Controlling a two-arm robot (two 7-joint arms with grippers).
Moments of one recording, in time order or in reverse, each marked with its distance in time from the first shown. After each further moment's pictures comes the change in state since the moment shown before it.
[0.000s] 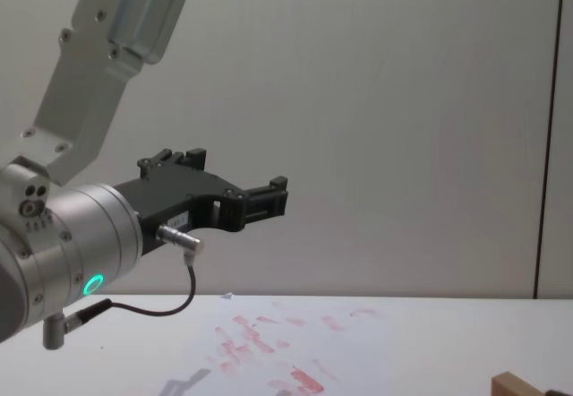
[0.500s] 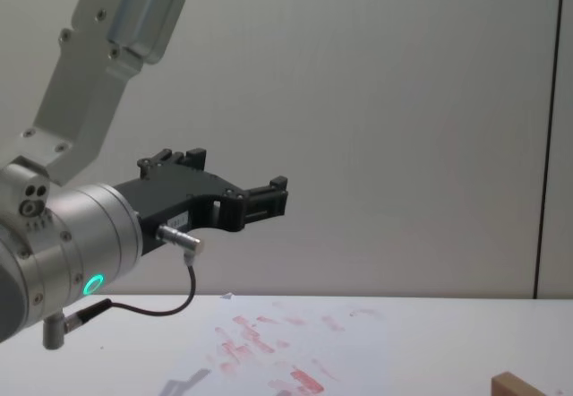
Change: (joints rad) left arm 0.000 0.000 0.000 0.000 0.000 0.000 0.000; right arm -0.058 0.056 0.041 -0.071 0.092 -0.062 -0.047
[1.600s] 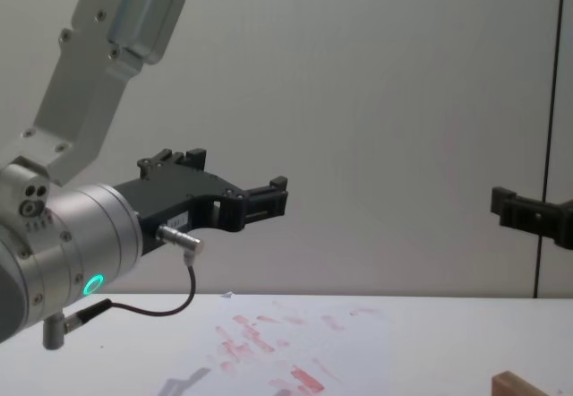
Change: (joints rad) left arm 0.000 0.000 0.000 0.000 0.000 0.000 0.000; right arm 0.248 -0.186 -0.067 0.145 -0.080 -0.143 -0.012
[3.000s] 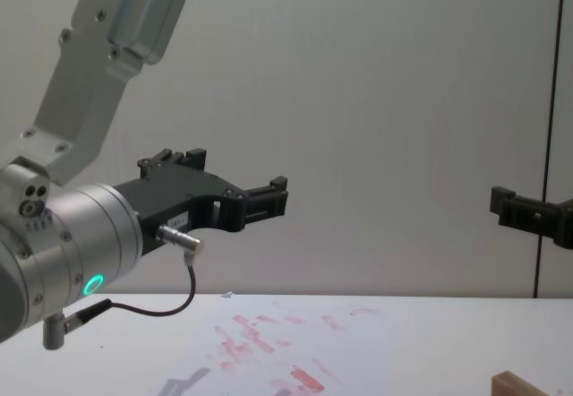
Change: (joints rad) left arm 0.000 0.000 0.000 0.000 0.000 0.000 0.000; right arm 0.001 -0.002 -0.001 0.000 0.000 0.000 -0.001
